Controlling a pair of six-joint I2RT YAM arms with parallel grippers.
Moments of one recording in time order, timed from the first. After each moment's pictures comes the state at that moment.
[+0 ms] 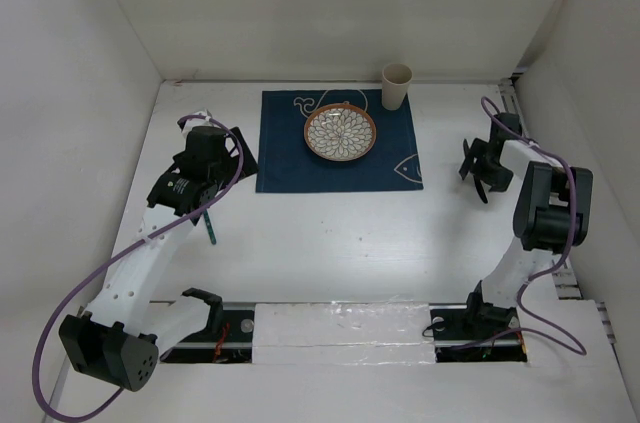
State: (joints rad) left arm -0.31 1.03 1.04 -0.71 -0.28 -0.60; right arm -0.20 1.80 1.15 -0.46 0.09 0.30
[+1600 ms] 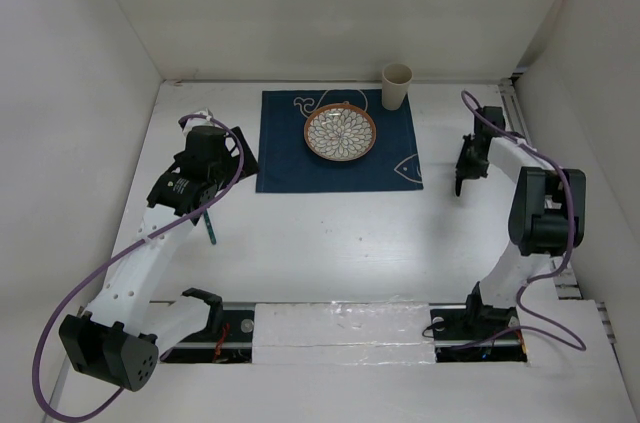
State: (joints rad) left arm -0.31 1.03 1.04 -0.70 -0.27 -0.59; right arm -0.10 1.78 1.18 -0.50 0.08 0.28
